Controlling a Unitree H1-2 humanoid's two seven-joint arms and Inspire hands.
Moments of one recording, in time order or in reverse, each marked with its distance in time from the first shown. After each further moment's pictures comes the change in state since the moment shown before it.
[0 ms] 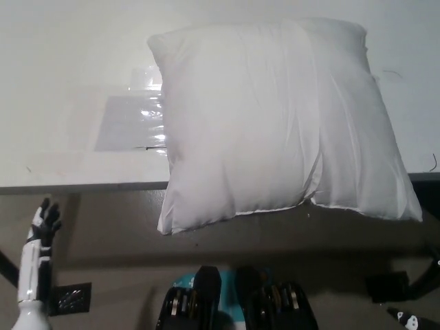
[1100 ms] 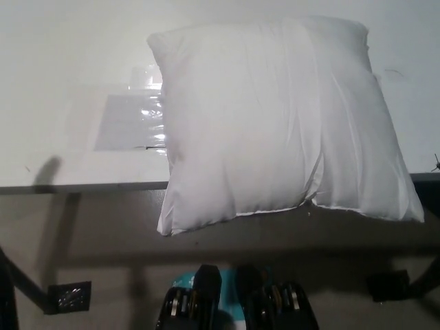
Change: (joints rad) left_arm -0.385 0.120 0.116 -0.252 -0.065 0.129 0.063; right_arm -0.372 -0.123 -0.116 -0.197 0.132 0.082 -0.010
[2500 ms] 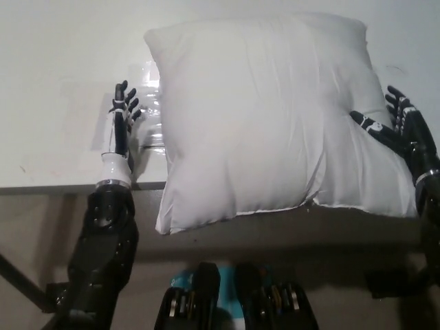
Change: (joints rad) left_arm -0.346 -0.190 -0.160 1.006 -0.061 -0.127 -0.038; right_arm -0.453 0.199 -0.017 0.772 0.148 0.294 0.179
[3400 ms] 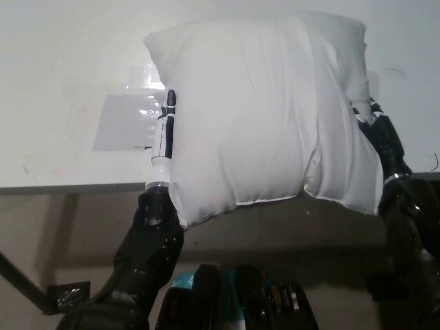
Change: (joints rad) left_arm -0.115 -0.112 -0.057 0.279 0.010 -0.086 0.072; right_arm -0.088 0.106 -0.065 0.260 0.226 -0.137 0.124
